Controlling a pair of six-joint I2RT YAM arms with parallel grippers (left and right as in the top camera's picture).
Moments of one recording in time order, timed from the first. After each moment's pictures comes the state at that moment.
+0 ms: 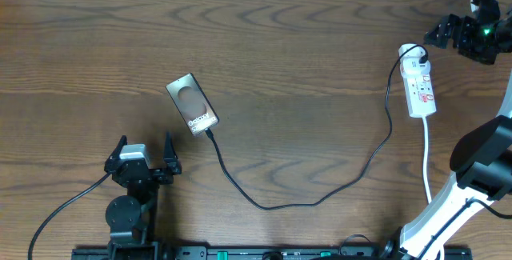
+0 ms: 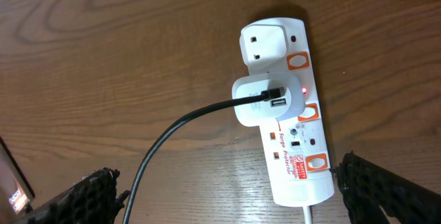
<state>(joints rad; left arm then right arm) 0.03 0.01 0.01 -0.11 -0.02 -0.07 -0.42 2.14 2.16 -1.30 -0.43 -0.14</state>
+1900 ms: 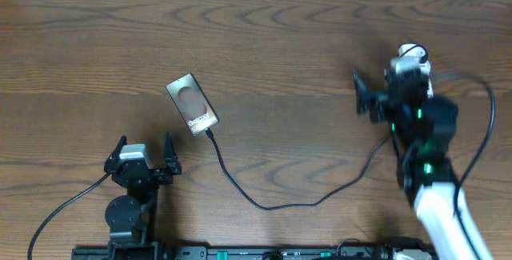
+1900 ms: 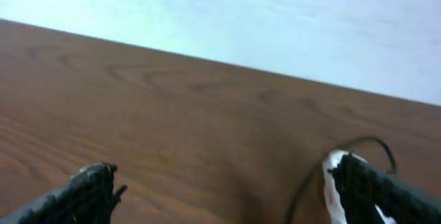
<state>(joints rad) 0.03 0.01 0.02 -0.11 -0.02 -0.07 0.00 1.07 0.50 0.31 -0.22 -0.13</state>
